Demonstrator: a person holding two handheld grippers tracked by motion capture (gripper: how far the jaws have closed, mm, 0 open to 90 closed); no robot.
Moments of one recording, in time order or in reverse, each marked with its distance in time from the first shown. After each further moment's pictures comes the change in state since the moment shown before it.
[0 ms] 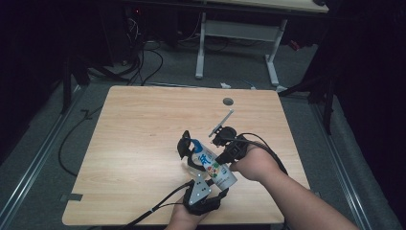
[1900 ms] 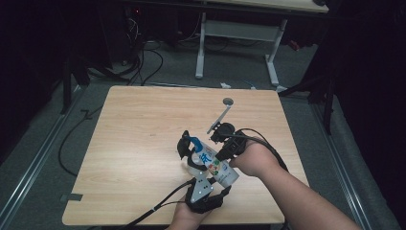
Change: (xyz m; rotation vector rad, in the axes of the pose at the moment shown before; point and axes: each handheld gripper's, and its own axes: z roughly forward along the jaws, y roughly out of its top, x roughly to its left) left arm -0.002 0.009 0.003 -0.015 0.002 -0.016; right arm -0.001 0.009 -0.007 0.016 -0.030 -0.025
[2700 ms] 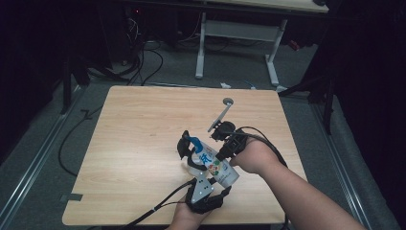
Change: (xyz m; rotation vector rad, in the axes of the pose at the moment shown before) left arm -0.001 0.000 0.001 0.004 0.001 0.006; right arm -0.007 0.002 0.002 0.026 0.036 0.015
